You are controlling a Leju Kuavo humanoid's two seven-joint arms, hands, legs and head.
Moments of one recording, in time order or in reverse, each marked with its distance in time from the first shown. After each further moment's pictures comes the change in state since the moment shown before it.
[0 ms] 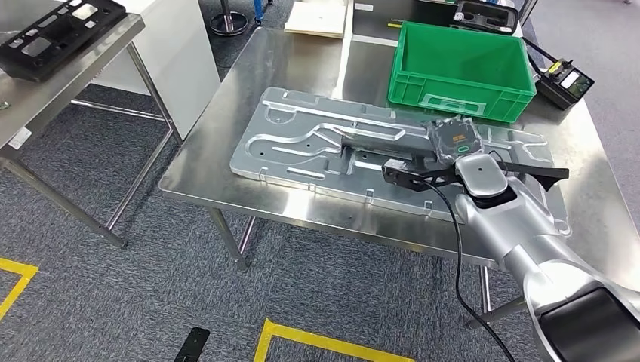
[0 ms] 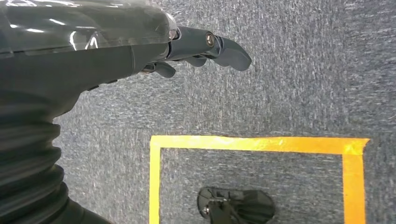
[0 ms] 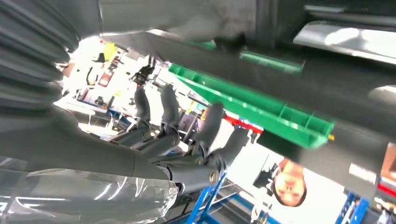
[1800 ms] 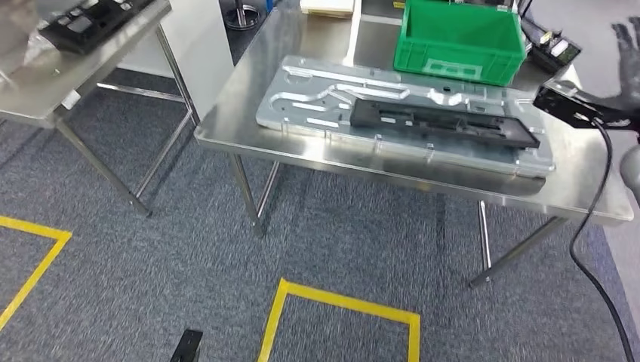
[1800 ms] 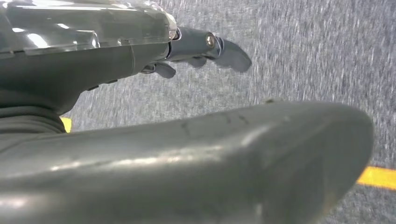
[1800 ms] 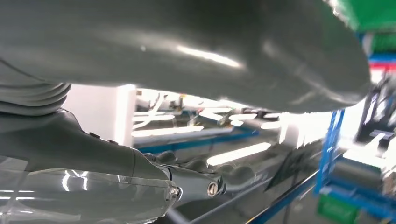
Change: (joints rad) left arm -0.003 -0.004 0.042 0.000 0.027 0.062 0.040; right arm -0.129 -0.381 -0.352 -0.101 -0.020 -0.105 -0.142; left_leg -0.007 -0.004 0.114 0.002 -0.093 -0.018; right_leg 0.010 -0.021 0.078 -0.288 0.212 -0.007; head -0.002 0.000
